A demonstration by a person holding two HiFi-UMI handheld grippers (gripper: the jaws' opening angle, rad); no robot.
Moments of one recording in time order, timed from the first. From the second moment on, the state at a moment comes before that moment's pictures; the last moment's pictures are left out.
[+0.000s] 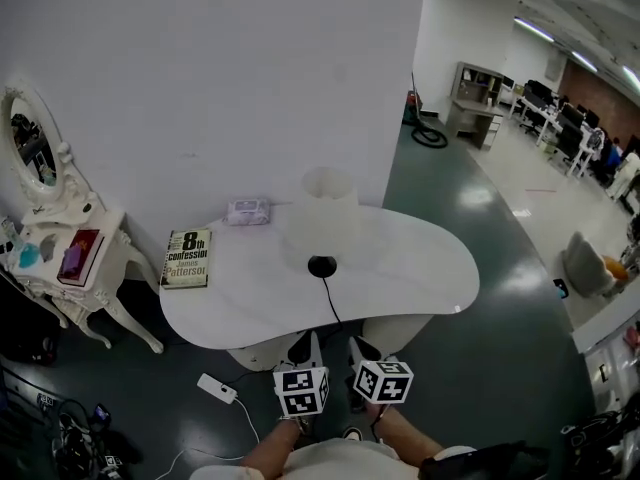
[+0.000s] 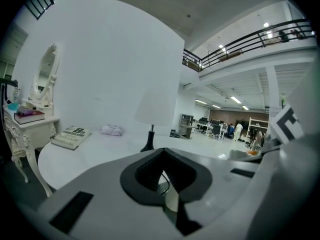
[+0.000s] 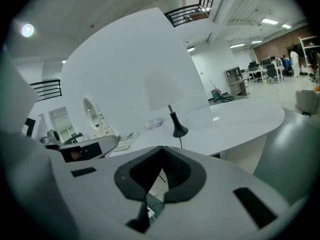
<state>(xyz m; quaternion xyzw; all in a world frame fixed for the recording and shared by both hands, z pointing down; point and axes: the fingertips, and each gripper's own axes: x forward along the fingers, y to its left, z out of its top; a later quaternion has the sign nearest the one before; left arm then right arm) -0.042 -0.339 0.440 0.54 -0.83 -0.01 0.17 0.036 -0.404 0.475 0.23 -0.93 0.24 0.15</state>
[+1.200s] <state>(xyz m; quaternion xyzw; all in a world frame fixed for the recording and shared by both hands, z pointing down) -0.027 -0.347 0.433 0.55 -0.82 -0.01 0.17 0.045 -0.407 0.449 0.22 -0.94 0.21 0.14</state>
